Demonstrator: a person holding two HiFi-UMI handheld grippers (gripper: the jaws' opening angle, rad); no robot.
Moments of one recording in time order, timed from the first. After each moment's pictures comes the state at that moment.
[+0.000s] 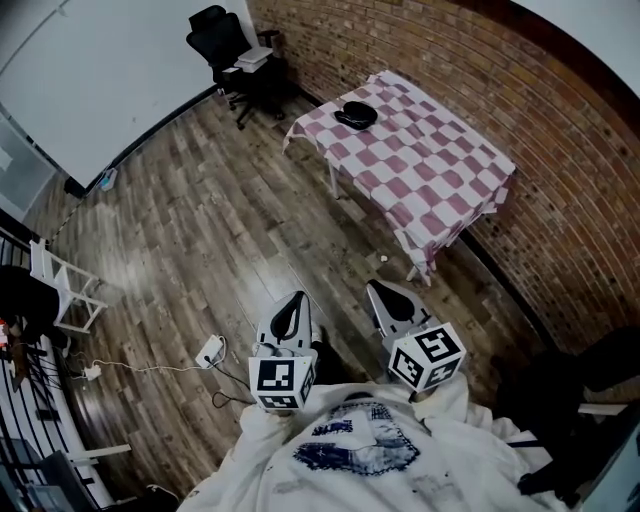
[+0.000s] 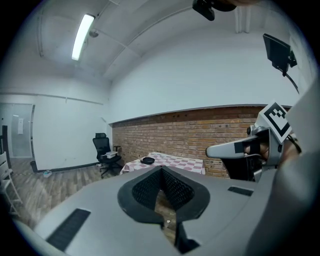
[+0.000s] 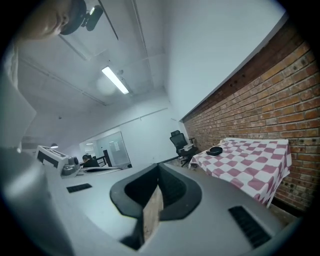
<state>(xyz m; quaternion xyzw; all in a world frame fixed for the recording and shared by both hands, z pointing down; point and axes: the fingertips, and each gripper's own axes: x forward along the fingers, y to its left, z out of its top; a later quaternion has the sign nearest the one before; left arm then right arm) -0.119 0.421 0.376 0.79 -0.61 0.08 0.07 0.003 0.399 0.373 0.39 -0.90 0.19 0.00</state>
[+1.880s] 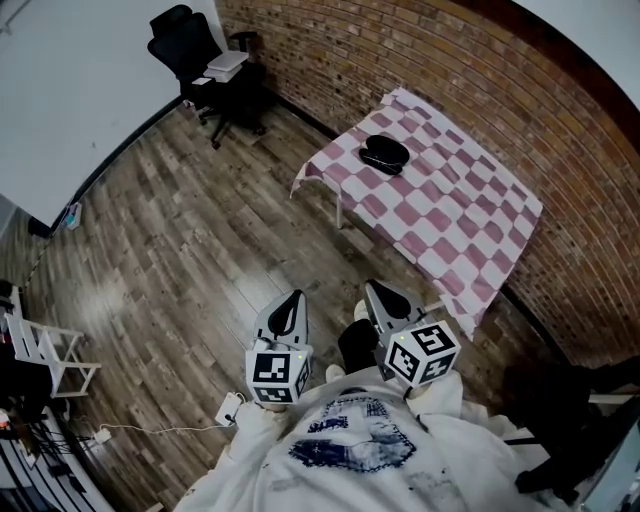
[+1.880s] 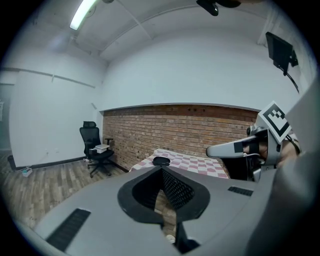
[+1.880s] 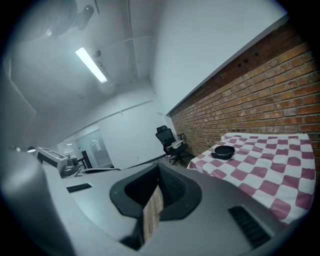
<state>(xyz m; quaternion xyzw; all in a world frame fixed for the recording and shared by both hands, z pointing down) -0.326 0.101 0.409 0.83 -0.54 0.09 0.12 -0.197 0.095 0.402 0.47 -0.85 0.23 0.03</state>
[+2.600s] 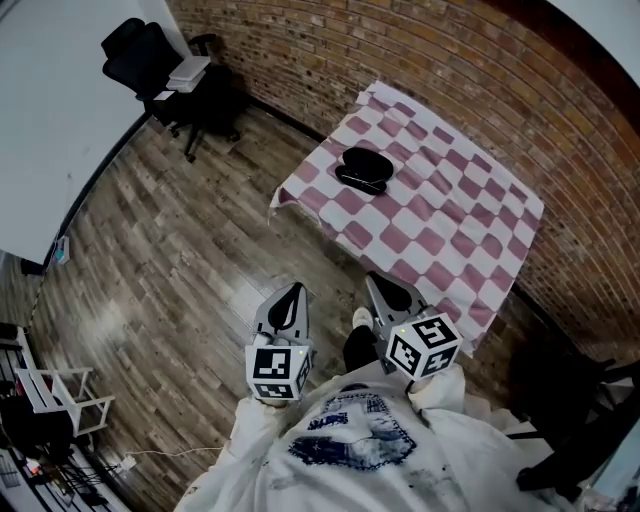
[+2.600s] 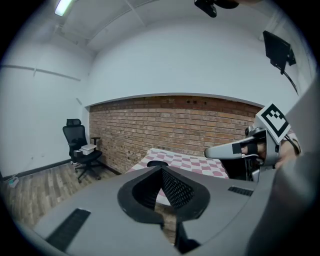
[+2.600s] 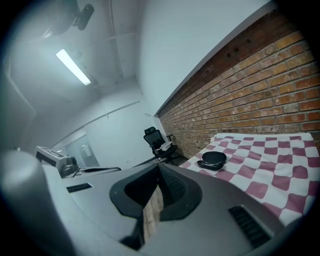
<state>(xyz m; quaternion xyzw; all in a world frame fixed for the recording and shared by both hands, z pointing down) -0.260 -0.069 0.415 0.85 -0.49 0.12 0.12 -0.134 -0.063 0.416 0.51 -0.82 0.25 0.02</state>
